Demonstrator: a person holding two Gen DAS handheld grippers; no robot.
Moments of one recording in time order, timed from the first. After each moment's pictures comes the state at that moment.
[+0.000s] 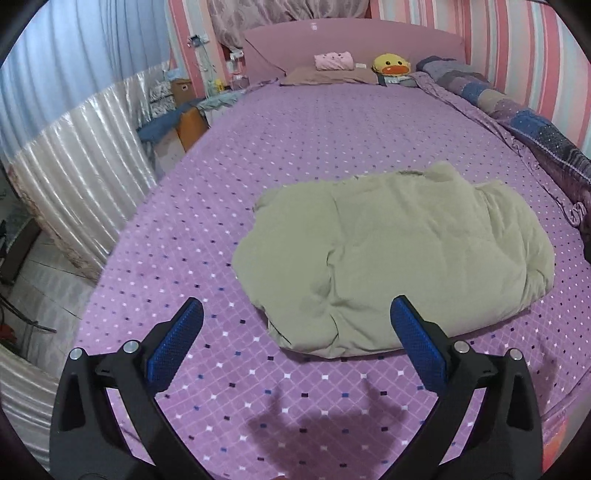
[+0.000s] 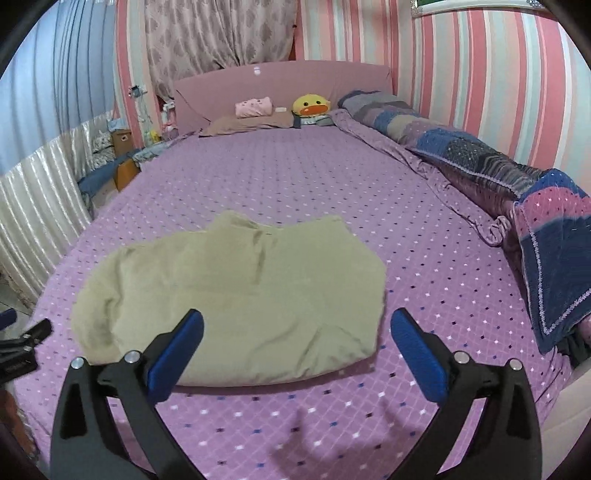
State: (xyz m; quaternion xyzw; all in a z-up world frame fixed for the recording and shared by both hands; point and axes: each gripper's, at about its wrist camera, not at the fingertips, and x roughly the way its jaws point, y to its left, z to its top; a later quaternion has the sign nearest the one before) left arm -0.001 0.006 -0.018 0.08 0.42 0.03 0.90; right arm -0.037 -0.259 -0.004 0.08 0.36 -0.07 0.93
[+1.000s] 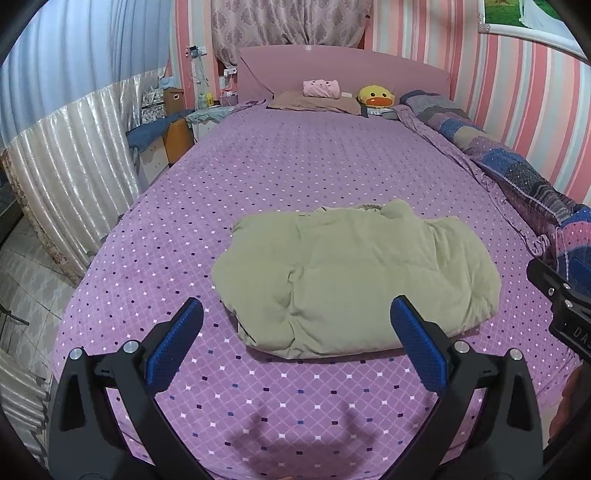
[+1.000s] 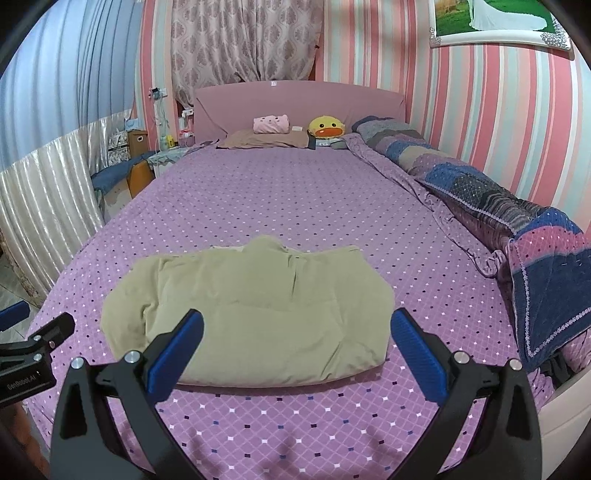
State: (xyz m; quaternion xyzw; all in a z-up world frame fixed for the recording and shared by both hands) left arm -0.039 0.004 0.030 0.02 0.39 -0.01 0.92; right arm -0.060 -0.212 0.052 0.04 0.34 -0.06 0.94
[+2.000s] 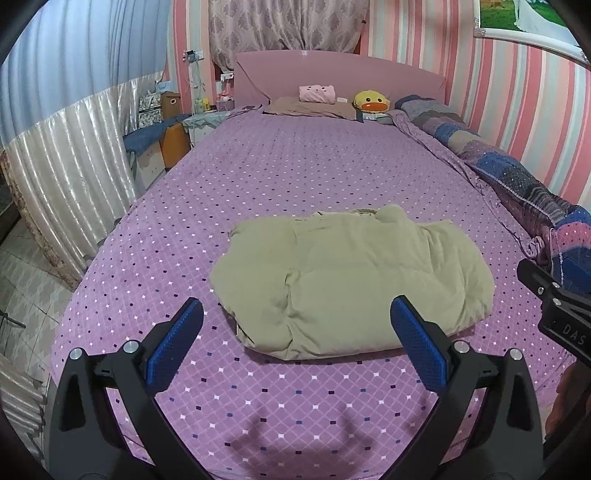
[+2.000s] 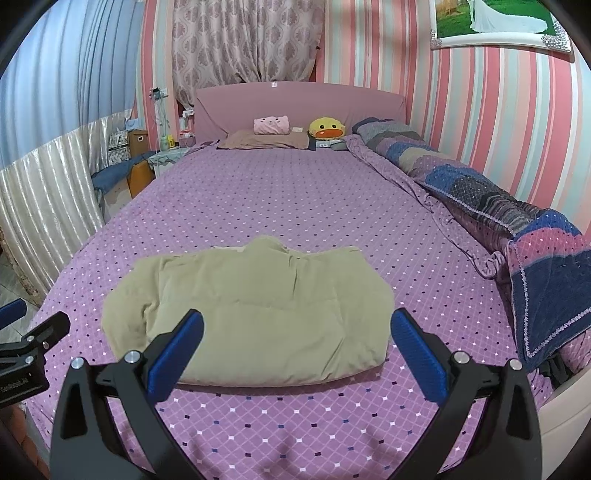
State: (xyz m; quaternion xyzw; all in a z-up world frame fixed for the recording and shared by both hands) left arm -0.043 0.005 0.034 0.02 0.38 -0.02 0.92; right arm -0.060 -0.210 0.054 0.04 0.33 -0.06 0.94
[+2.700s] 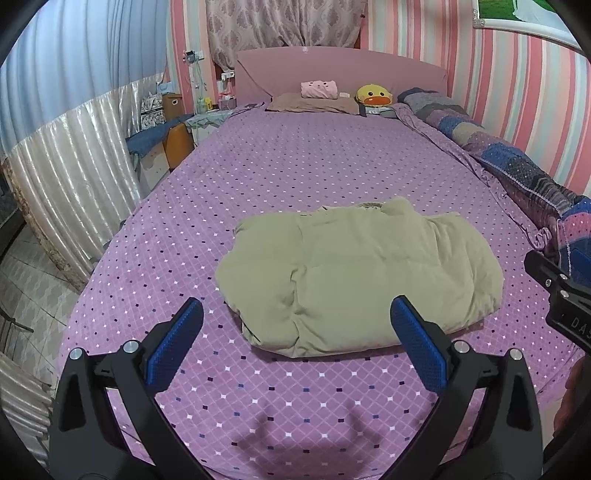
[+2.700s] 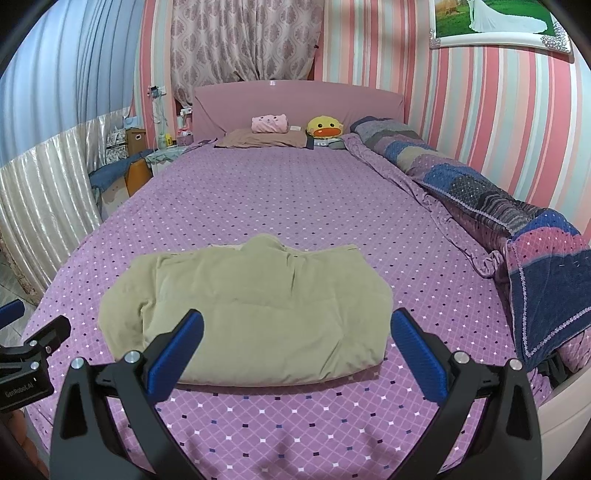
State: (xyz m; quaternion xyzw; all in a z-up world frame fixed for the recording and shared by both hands) left arm -0.043 -0.004 0.027 0.03 0.39 -0.01 0.92; right arm -0.056 -0.212 0.052 0.03 0.34 -0.07 0.94
